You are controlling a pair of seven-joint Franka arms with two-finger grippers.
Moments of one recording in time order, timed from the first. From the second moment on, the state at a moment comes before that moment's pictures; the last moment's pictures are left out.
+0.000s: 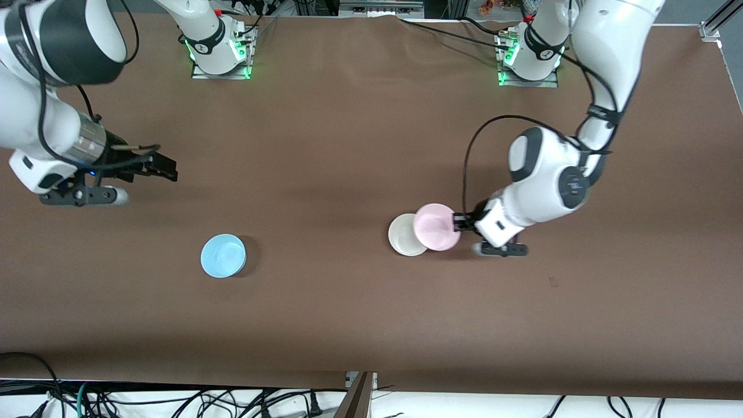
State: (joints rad) left arm -0.21 0.55 -0.21 -1.72 -0.34 2.30 -0.20; right arm 0.08 0.20 0.06 -1.59 0.06 1.70 0.12
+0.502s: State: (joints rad) left arm -0.28 0.64 -0.21 -1.69 -0.31 2.42 -0.27; right arm 0.08 0.22 0.05 -1.59 0.02 1.70 0.12
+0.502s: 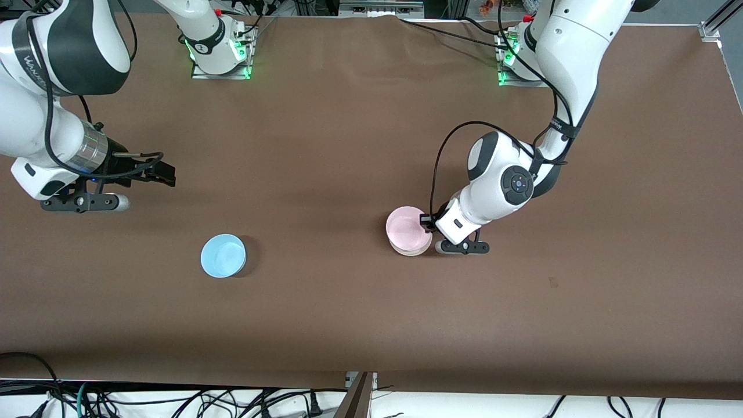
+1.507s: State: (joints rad) left arm -0.28 0.67 -0.21 -1.69 -0.26 2.42 -0.27; right arm 0.07 0.29 0.05 -1.58 0.01 1.75 0.11
